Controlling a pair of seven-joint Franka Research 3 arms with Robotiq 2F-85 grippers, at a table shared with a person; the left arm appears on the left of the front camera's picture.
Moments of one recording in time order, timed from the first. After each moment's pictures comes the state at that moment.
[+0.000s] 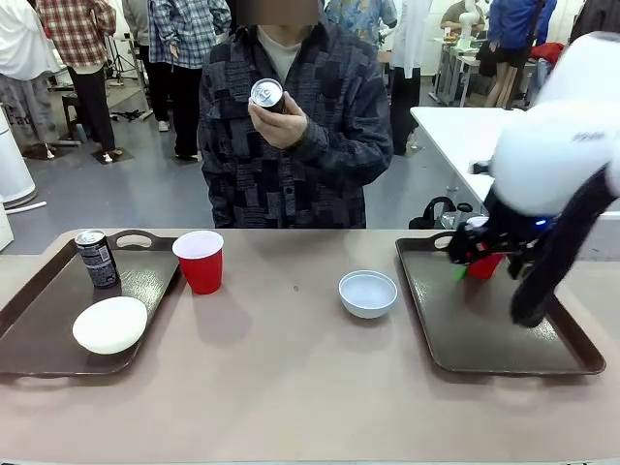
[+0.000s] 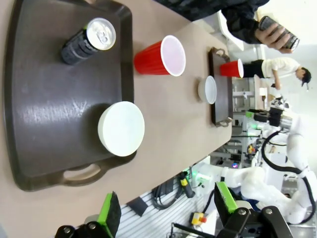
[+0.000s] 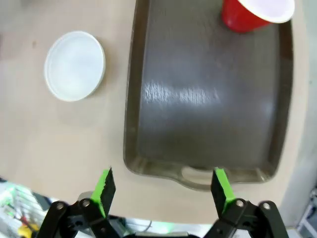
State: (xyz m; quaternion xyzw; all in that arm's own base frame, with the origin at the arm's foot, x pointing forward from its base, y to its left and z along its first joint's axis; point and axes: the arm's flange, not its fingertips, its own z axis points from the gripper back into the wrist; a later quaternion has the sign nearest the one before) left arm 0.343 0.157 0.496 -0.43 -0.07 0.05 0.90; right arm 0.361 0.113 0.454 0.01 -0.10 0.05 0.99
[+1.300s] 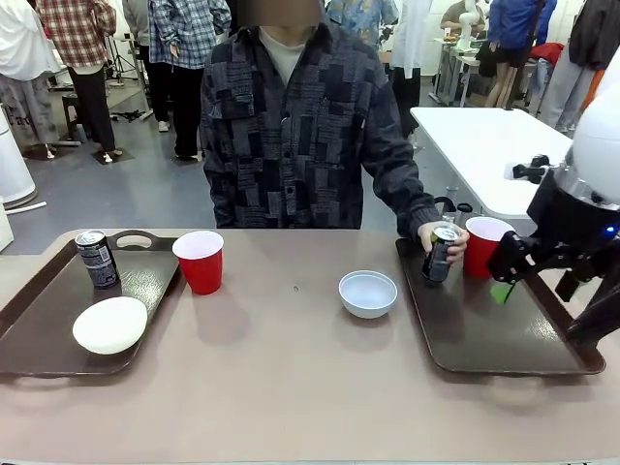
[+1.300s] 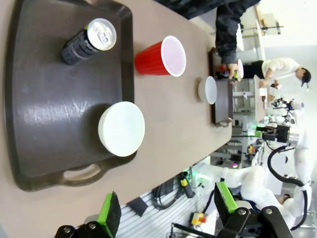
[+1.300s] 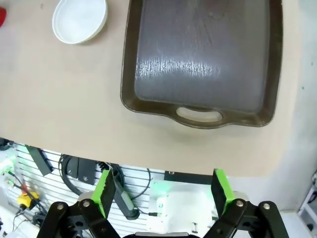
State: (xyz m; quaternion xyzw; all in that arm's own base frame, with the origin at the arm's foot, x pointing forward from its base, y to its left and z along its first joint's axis) left arm 0.343 0.158 0.496 -0.43 -0.07 0.05 0.90; right arm 0.284 0.080 0.494 0.03 -0.05 0.05 1.00
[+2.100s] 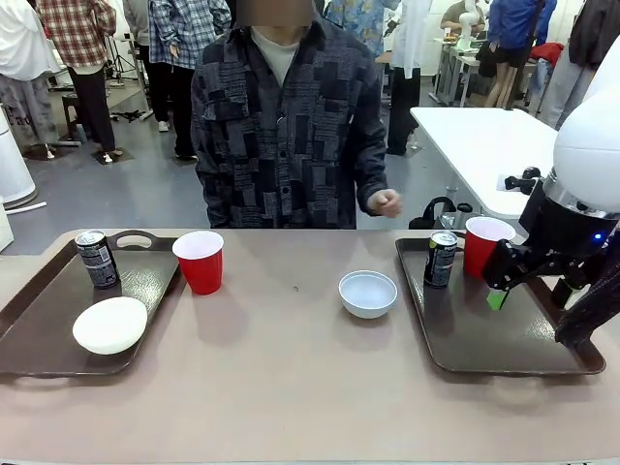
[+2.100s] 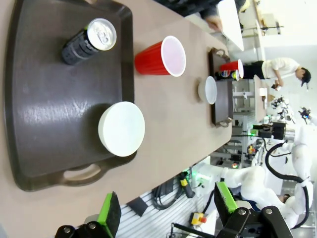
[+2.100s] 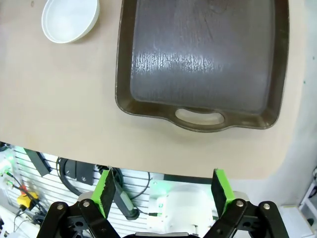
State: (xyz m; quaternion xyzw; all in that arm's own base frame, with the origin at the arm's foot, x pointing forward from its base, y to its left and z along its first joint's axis) left arm 0.343 0.158 0.496 -0.43 -0.07 0.05 0.90; right arm 0.298 0.081 0.476 0.02 -0.03 0.04 1.00
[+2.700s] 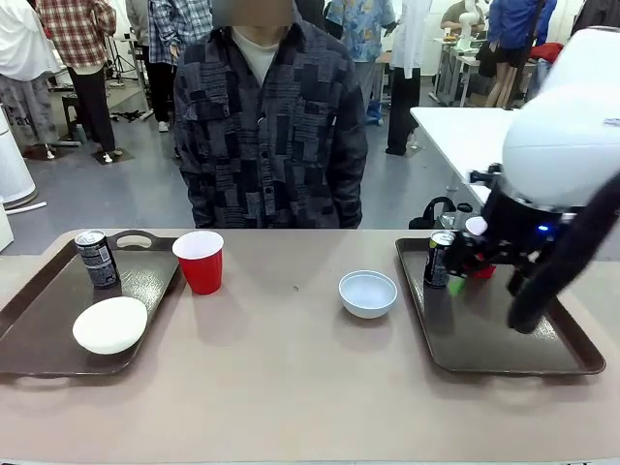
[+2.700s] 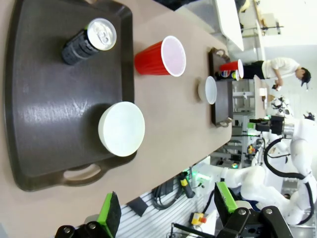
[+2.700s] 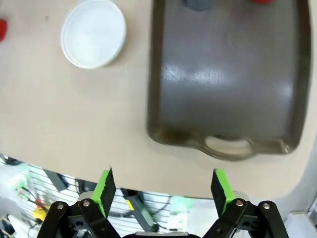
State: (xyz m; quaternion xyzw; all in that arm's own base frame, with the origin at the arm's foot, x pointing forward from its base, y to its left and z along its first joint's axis) left arm 0.343 0.158 0.496 -0.43 -0.07 0.05 0.90; right arm 0.337 0.132 0.465 0.05 -0.04 0.04 1.00
